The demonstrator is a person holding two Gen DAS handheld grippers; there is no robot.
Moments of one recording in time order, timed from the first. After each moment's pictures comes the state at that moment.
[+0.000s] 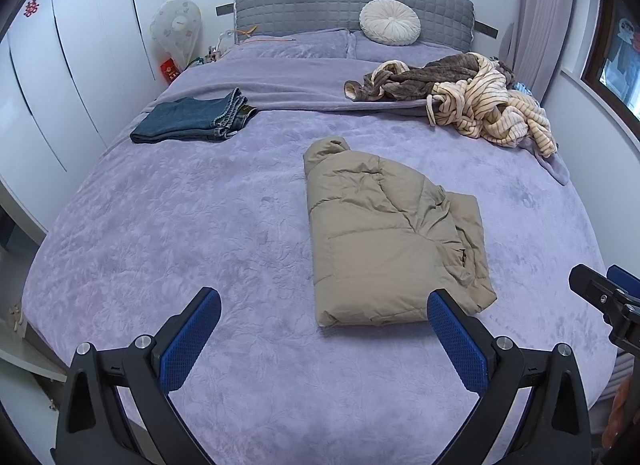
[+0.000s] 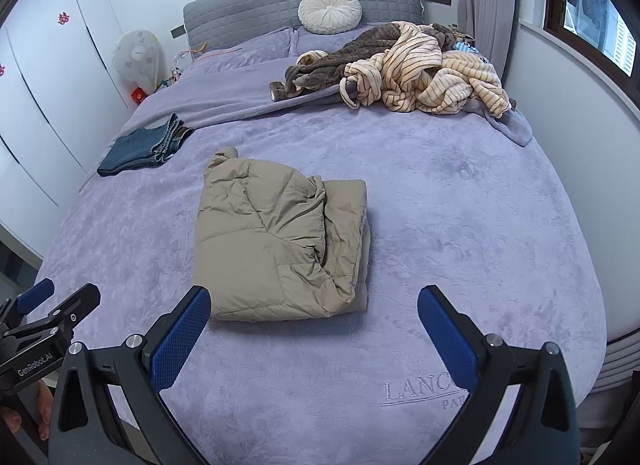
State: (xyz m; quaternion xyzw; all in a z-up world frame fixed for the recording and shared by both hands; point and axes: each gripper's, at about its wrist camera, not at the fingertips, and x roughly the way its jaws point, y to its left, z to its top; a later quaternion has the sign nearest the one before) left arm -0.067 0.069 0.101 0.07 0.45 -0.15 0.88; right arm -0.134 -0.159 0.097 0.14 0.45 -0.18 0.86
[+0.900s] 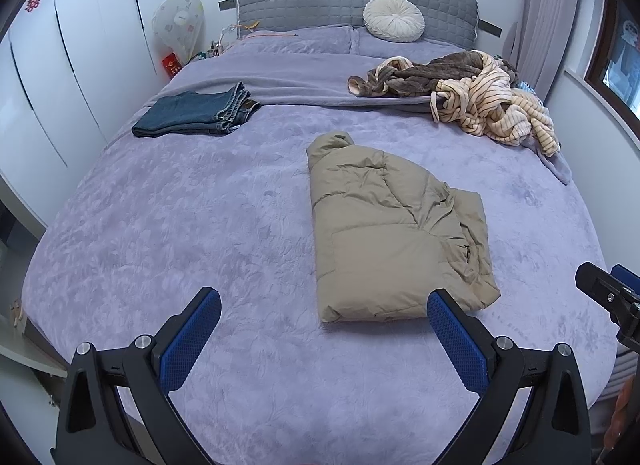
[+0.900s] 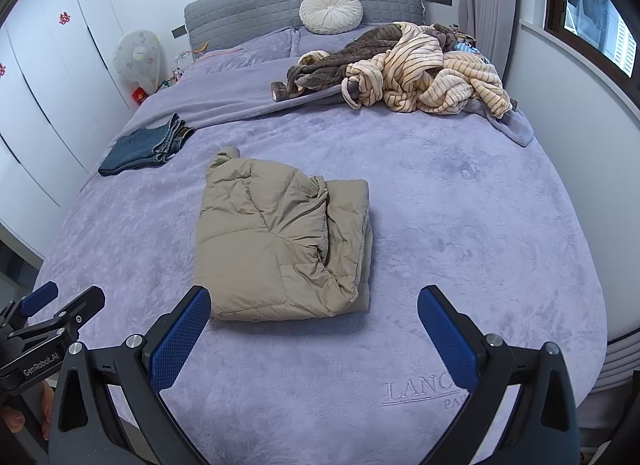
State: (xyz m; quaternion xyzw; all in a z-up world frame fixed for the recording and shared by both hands) left arm -0.067 0.072 0.099 0.07 0.46 -0.15 0.87; right arm -0.135 -0.158 0.097 0.14 0.45 -0.18 0.86
